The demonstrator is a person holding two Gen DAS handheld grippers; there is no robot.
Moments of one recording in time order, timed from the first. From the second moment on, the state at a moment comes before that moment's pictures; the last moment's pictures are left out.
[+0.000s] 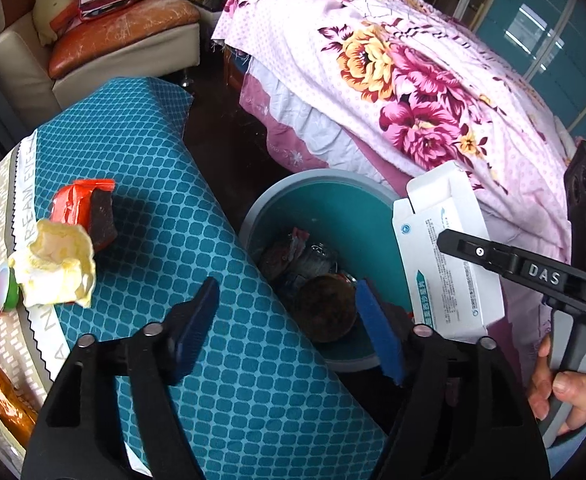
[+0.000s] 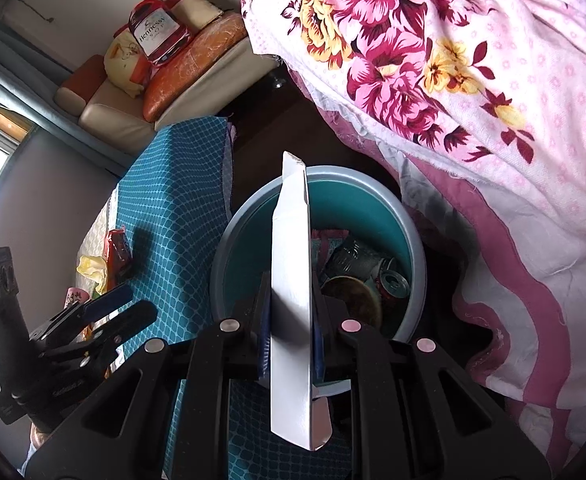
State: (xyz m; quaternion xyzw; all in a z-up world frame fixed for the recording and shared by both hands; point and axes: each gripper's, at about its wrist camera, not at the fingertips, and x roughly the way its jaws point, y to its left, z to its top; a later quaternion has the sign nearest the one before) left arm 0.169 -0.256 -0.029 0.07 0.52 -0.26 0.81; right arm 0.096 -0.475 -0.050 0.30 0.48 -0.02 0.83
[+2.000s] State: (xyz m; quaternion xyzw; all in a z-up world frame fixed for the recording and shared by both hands) left arm 0.101 0.067 -0.054 -0.12 0.53 -0.06 0.84; right arm 0.099 -0.245 -0.019 0.14 0.58 0.07 0.80
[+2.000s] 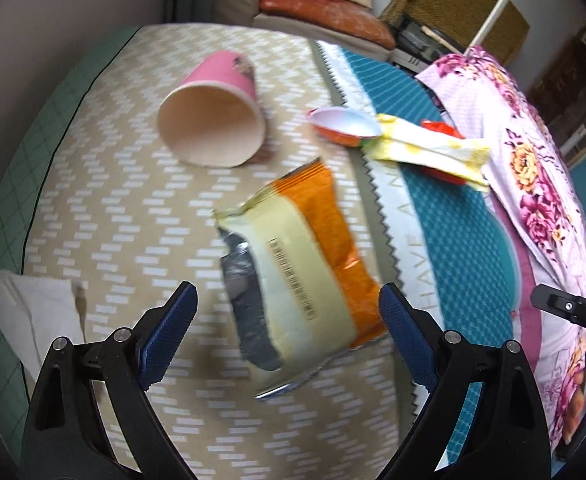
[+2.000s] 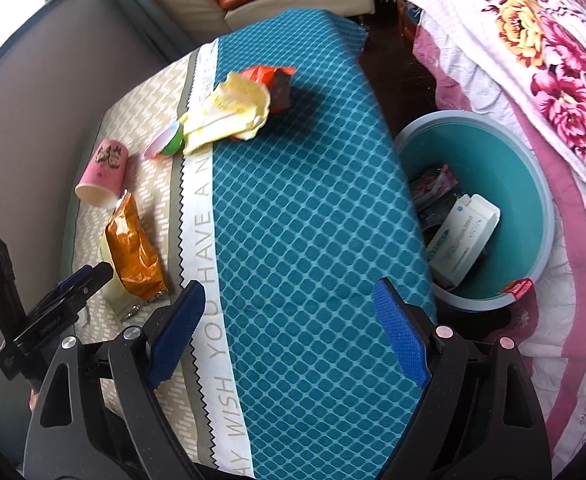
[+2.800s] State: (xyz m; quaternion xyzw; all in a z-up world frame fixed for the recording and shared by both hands) left arm 0.104 0.043 -0.070 -0.08 0.52 -0.06 0.85; right arm 0.116 -0.217 -0.024 0.05 0.58 0.11 0.80
